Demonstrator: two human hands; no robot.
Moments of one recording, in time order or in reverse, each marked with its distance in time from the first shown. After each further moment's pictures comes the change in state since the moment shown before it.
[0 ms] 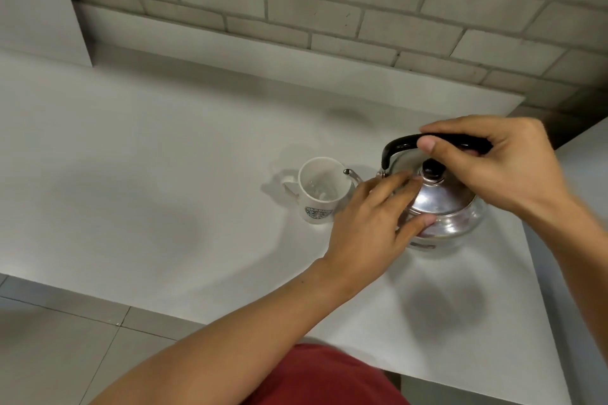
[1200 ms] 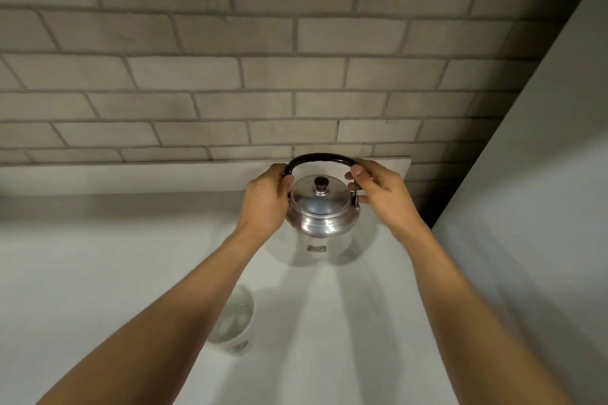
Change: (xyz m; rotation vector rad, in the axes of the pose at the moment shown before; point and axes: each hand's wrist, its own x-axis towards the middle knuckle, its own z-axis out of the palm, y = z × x) left_hand 0.202 -0.042 0.024 -0.053 -0.061 -0.175; right_hand 0.053 0.135 -0.003 0.463 0.256 0.438
